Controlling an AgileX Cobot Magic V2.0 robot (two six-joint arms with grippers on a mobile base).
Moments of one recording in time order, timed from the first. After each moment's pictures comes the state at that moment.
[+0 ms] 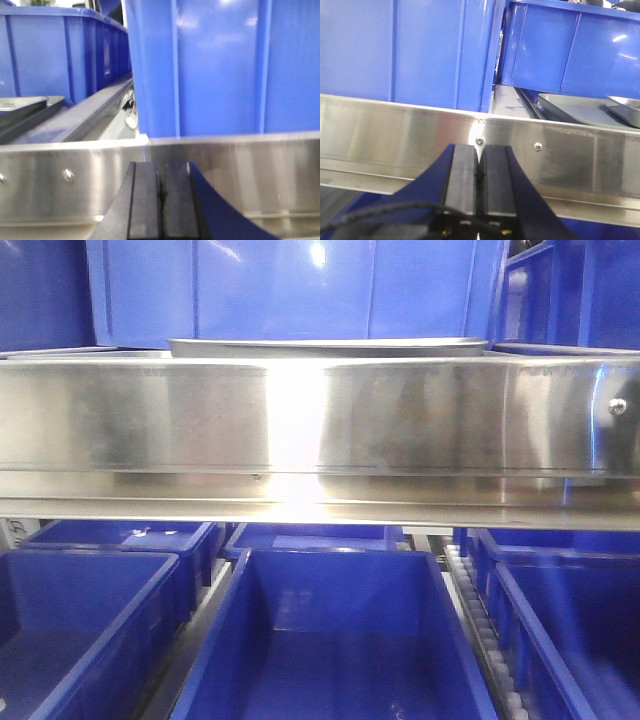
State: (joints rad) left arm -0.03 -0.01 0.03 -0.07 -0.02 0.03; right arm -0.08 -0.01 0.02 0.02 0.03 0.09
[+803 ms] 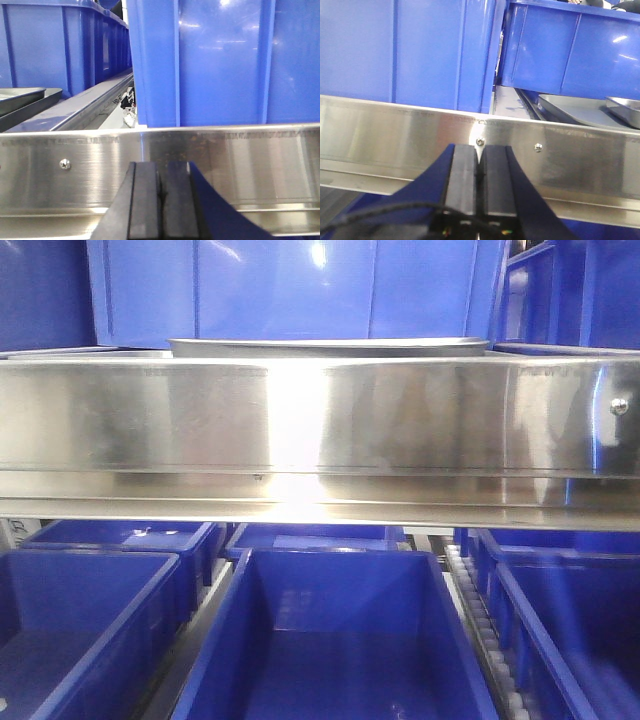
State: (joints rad) left arm -0.03 -0.01 0.03 -0.07 -0.02 0.03; right arm -0.08 -0.01 0.03 0.02 0.03 0.08
